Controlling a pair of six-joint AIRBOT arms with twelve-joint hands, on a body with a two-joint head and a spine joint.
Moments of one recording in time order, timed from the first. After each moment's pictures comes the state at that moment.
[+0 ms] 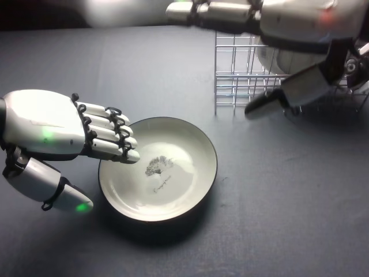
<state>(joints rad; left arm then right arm) 0.53 -0.96 1.38 1.52 -0.75 -0.20 -0.25 -1.03 1.14 -0.77 0.60 -0.35</state>
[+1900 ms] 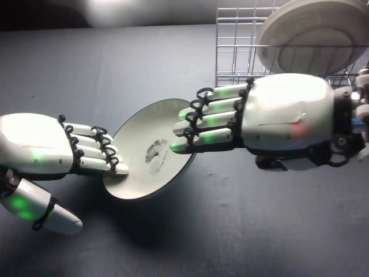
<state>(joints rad) 0.68 -0.98 1.42 1.44 -0.76 -0.17 -0.43 -1.10 1.10 -0.88 0.54 -0.36</state>
